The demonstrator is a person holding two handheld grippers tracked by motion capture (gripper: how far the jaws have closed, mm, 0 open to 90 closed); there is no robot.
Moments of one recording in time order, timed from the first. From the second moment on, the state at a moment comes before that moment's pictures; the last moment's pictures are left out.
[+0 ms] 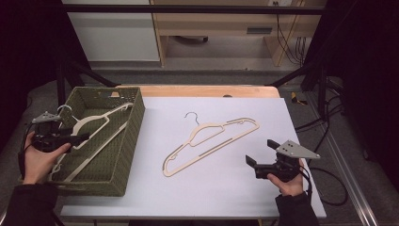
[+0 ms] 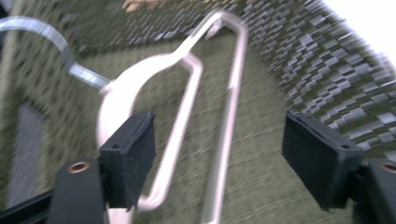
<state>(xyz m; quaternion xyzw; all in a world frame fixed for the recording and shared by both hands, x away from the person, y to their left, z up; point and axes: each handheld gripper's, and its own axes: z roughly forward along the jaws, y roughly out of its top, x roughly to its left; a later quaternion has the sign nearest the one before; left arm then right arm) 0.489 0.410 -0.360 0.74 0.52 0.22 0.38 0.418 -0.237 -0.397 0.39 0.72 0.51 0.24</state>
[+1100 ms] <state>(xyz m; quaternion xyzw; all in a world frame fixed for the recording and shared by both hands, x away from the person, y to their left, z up) 0.468 0.198 -0.361 0.80 0.33 0.16 0.47 0.416 -0.239 -0.394 0.40 0.72 0.52 0.24</state>
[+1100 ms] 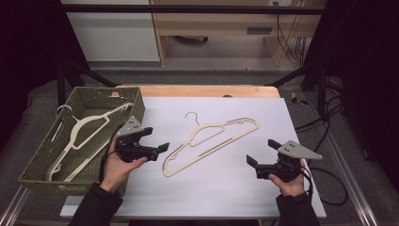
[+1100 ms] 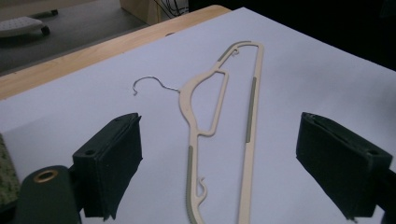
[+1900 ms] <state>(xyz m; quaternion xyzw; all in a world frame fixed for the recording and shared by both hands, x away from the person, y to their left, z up) 0.509 0.136 -0.427 0.84 0.34 0.13 0.40 0.416 -0.239 -0.396 0.39 0.72 0.52 0.24</state>
